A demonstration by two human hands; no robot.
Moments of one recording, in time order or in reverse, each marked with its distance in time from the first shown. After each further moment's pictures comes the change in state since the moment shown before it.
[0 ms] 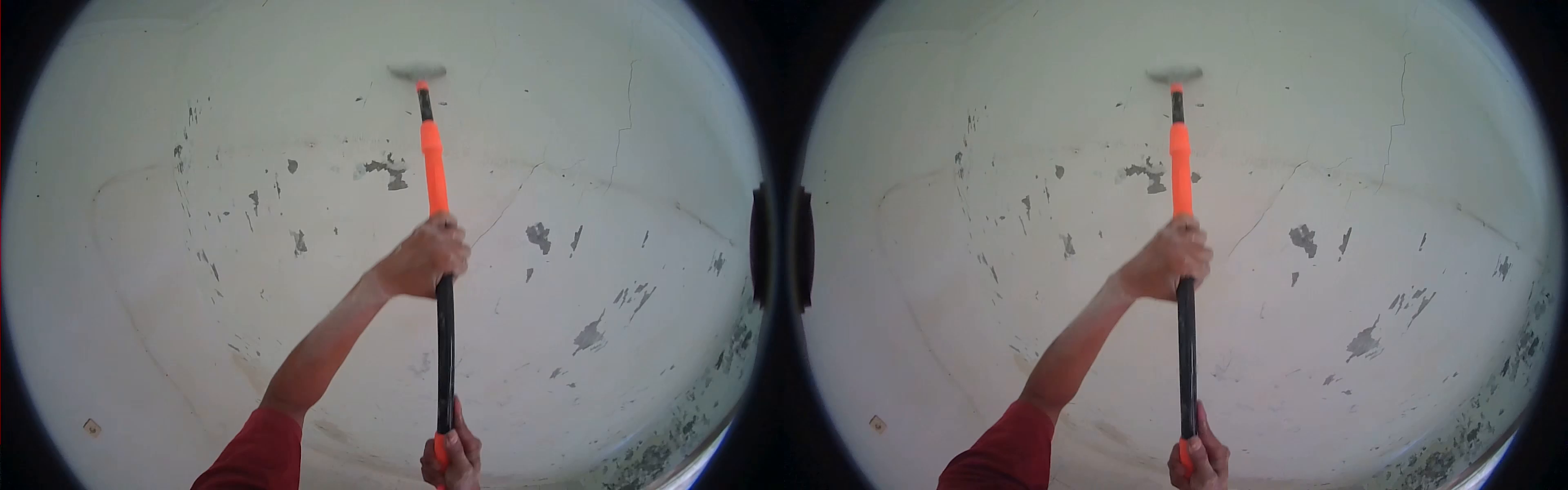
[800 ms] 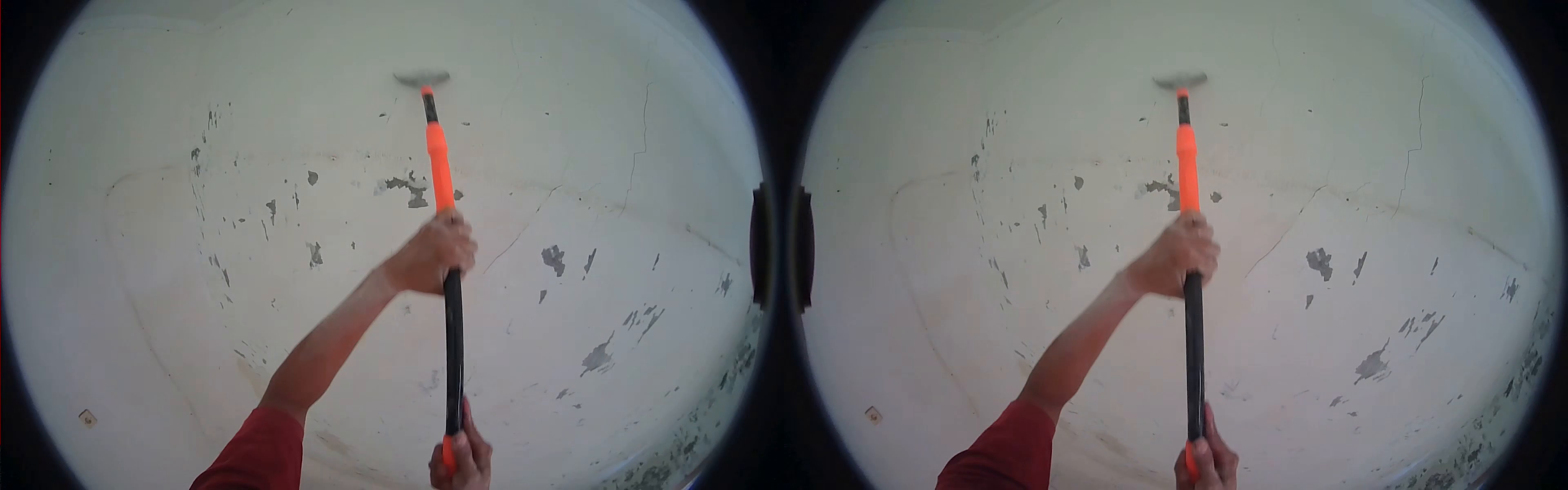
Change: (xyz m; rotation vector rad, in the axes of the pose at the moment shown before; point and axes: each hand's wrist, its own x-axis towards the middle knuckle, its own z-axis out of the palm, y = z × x) left_hand 0.001 -0.025 -0.017 -0.018 0.145 0.028; right_hand 0.029 -0.052 0.043 -0.025 0.109 0.069
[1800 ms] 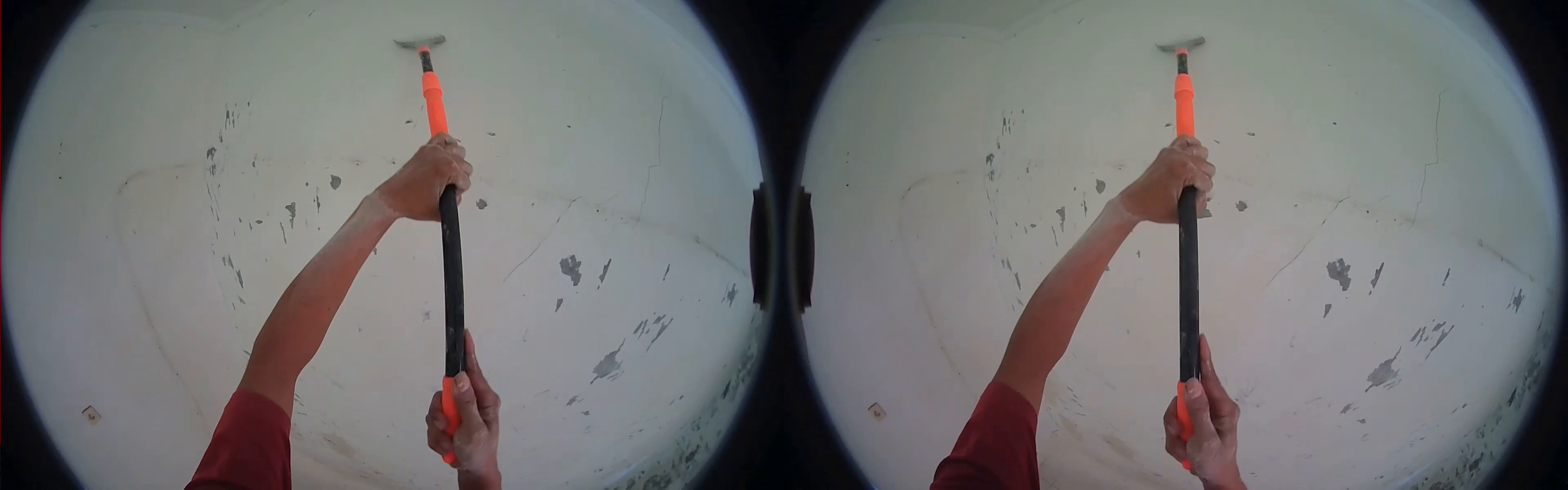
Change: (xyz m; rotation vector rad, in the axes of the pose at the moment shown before) left_hand 0.028 -0.076 -0.088 0.133 -0.051 -0.043; right_hand 0.067 -0.050 0.079 -0.075 -0.003 0.020
